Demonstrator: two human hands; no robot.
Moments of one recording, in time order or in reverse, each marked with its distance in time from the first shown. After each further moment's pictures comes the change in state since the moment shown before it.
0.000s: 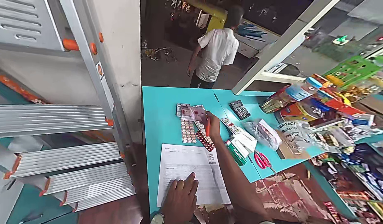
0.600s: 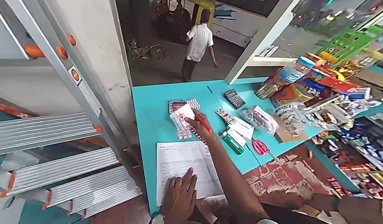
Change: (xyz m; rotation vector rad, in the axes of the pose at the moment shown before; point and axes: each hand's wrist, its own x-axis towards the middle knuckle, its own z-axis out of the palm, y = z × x) left_hand 0.000 0.004 0.005 0.042 0.000 -0.019; right_hand -0.028 -0.025 0.004 0.694 -0.198 0.152
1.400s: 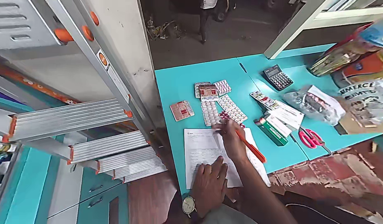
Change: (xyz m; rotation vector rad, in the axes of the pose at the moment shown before) left_hand 0.000 -0.005 0.001 0.002 0.027 0.025; right_hand -0.095 0.031 0.042 0.098 0.227 -0.069
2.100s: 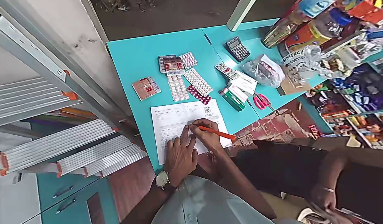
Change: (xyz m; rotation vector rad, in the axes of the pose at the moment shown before) left_hand 0.001 0.004 0.001 -0.011 -0.079 -0.079; right_hand -0.084 0.028 -0.052 -0.258 0.026 0.021
